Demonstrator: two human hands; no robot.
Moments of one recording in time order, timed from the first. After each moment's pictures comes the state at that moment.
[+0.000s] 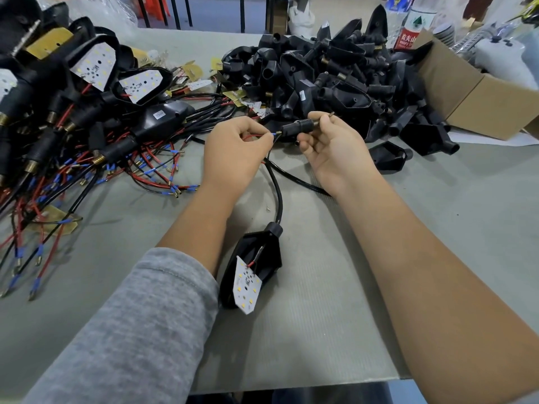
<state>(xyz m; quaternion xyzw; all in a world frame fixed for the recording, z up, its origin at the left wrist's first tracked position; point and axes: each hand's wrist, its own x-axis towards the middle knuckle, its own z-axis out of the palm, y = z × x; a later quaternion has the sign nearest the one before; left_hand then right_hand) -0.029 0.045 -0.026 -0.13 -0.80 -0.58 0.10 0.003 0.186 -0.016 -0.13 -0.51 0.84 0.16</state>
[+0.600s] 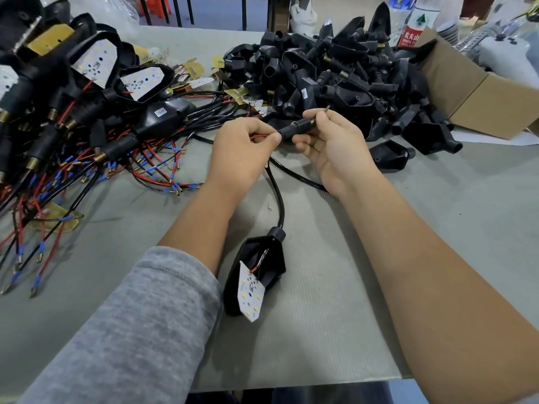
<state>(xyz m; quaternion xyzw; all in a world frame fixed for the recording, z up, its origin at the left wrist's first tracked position) -0.025 0.047 -0.022 -0.17 -0.81 -0.56 0.08 0.007 0.184 -0.015 -0.10 -0.58 0.80 0.15</state>
